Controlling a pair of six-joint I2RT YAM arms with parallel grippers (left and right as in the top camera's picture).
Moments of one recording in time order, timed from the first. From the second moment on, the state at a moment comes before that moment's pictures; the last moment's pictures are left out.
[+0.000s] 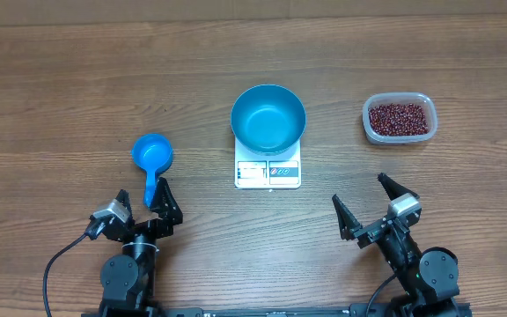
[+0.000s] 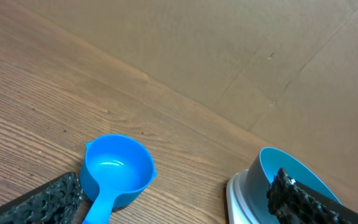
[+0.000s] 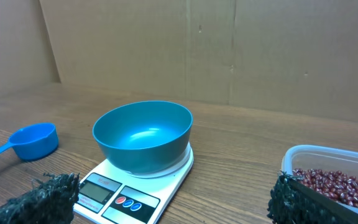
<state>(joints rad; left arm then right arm) -0.11 0.02 0.01 -0.07 -0.16 -0.54 0.26 0.01 0.02 -0.02 -0.19 0.04</state>
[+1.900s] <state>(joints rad) -0.11 1.40 1.29 -1.29 -0.05 -0.33 0.27 0.01 0.02 -0.02 -0.19 0.04</state>
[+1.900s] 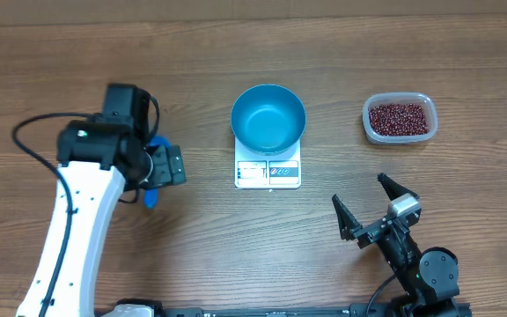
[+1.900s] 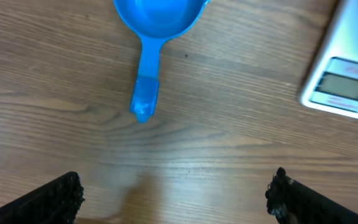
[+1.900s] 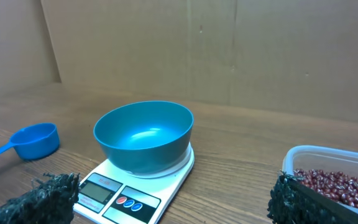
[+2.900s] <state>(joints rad) -0.11 1.73 1.07 -0.81 -0.17 -0.31 0.27 0.01 0.02 -0.02 -0.19 0.04</state>
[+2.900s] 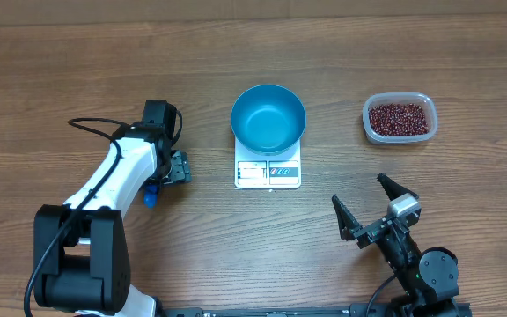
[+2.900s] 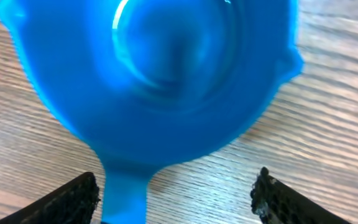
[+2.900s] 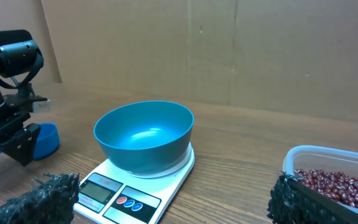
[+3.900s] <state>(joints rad) -0.09 1.63 1.40 -0.93 -0.08 -0.35 0.27 0.01 0.02 -0.02 -0.19 0.04</state>
